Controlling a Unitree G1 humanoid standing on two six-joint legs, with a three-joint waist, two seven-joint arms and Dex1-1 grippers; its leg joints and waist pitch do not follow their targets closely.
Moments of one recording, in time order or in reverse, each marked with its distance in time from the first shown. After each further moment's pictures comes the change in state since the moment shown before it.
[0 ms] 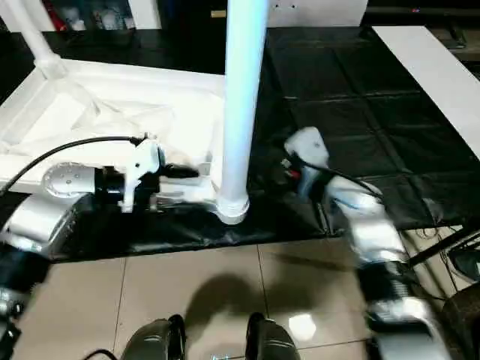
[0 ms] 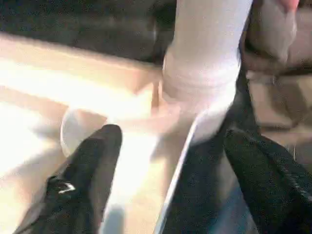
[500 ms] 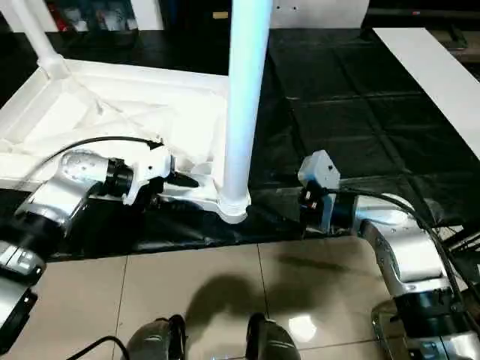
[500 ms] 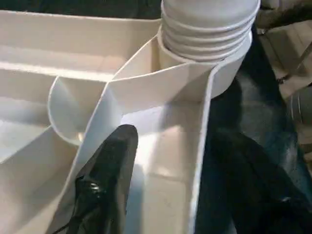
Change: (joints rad) left arm -0.186 -0.057 -0.062 0.370 0.114 -0.241 -0.101; right arm 0.124 -0.117 0.023 -0.243 0.111 0.167 0.170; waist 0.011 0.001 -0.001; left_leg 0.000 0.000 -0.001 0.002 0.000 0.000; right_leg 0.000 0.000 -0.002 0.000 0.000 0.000
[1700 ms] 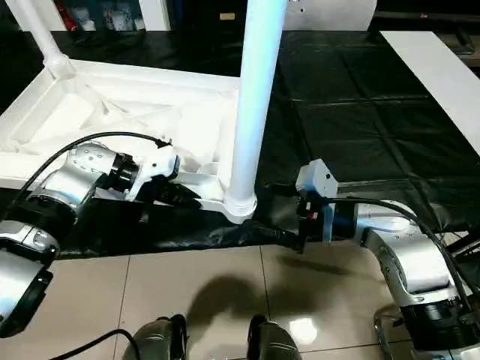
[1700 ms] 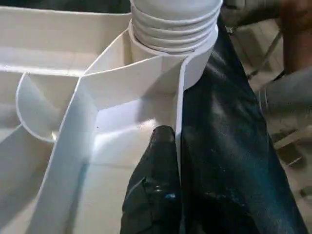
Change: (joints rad) left arm -0.095 -0.054 0.023 0.187 0.026 -0.038 -0.144; right arm 0.034 -0.024 0.012 -0.079 0.033 0.059 0.022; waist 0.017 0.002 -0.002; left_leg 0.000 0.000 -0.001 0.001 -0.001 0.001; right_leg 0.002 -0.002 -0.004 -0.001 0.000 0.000
